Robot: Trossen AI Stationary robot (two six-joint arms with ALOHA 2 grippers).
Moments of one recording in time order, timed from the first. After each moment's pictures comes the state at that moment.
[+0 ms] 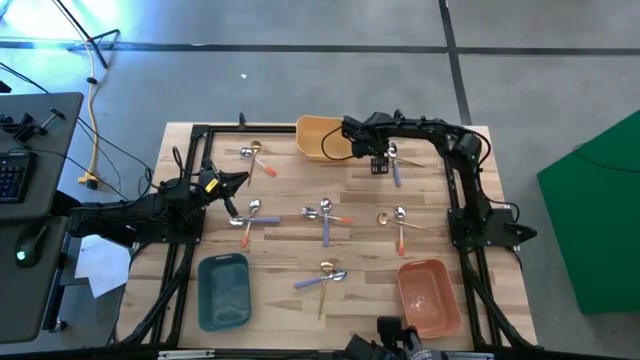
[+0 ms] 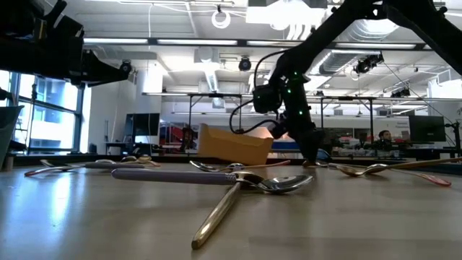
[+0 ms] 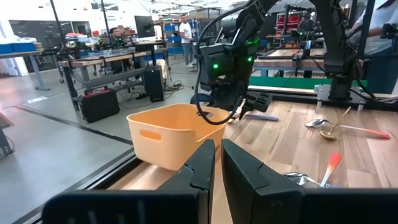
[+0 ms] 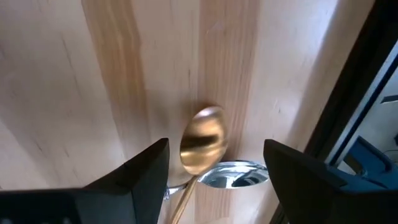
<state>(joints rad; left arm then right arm) 0.14 0.07 0.01 0.06 -0.40 0.07 -0.60 2.09 1.49 -1.00 0.39 -0.59</state>
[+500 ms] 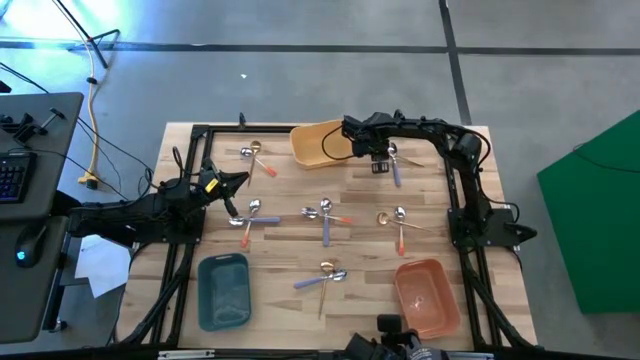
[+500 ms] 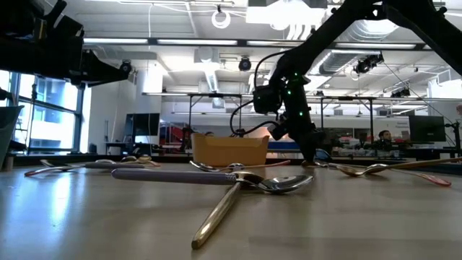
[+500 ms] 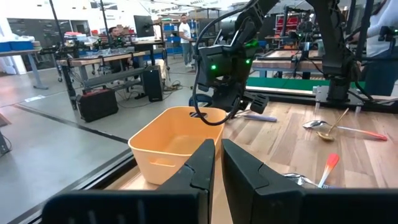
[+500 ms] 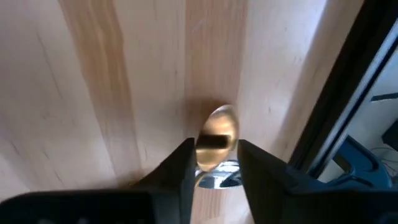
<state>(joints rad) 0.14 0.07 0.01 0.06 -0.40 0.06 -0.61 2.10 1.49 -0.99 0.43 -0.61</state>
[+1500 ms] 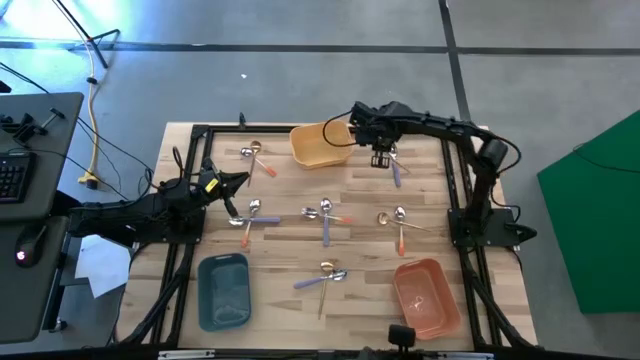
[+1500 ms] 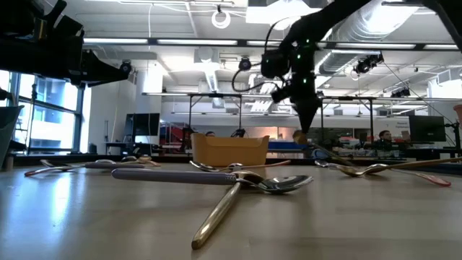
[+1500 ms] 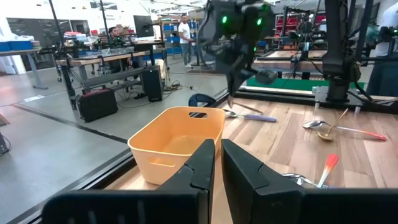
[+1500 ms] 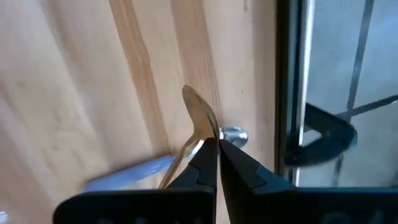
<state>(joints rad) 0.14 0.07 0.01 0.06 -0.40 0.06 -0.59 1.86 1.49 -1.06 0.29 -0.44</state>
